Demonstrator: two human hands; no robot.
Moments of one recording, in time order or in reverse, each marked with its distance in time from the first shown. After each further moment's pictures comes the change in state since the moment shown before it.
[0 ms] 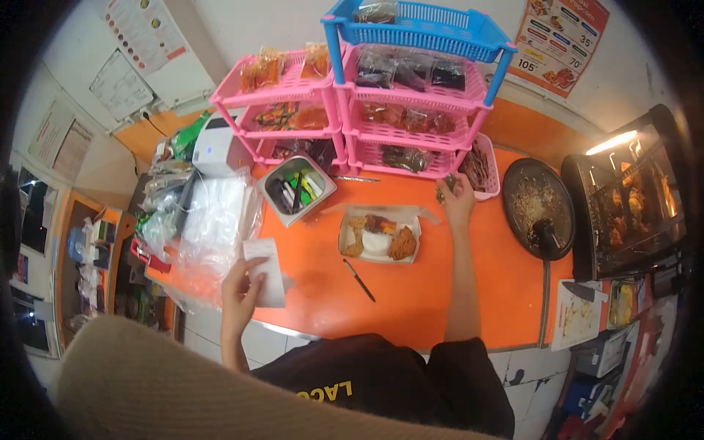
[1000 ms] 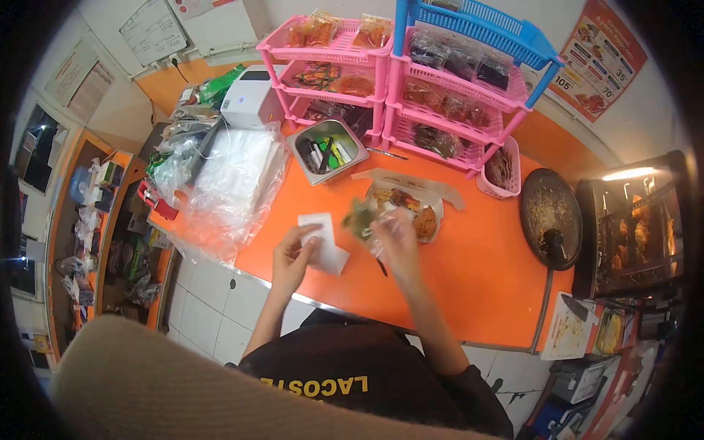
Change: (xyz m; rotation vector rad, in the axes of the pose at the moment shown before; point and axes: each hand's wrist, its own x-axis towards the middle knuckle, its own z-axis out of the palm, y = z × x) left_hand -0.028 -0.033 0.057 -0.338 0.105 -0.059; right_hand -0.182 -0.093 0.097 0.331 -0.445 0.277
